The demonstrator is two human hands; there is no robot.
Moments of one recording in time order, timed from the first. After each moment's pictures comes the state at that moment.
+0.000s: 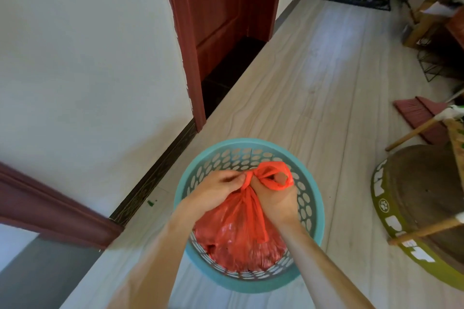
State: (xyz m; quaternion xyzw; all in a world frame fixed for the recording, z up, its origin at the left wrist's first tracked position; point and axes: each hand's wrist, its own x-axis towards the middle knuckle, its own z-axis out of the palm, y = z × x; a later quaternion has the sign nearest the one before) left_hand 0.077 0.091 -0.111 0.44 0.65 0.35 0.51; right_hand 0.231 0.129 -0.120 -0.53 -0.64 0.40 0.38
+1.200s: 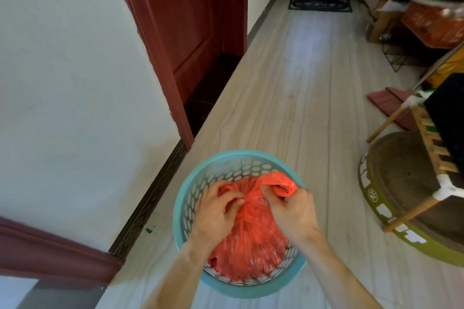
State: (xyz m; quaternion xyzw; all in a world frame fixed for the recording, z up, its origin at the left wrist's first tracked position) left_hand 0.098 0.079 -0.152 0.63 0.70 0.30 0.17; right_hand 0.278 0.119 -0.083 -0.61 -0.65 0.32 0.33
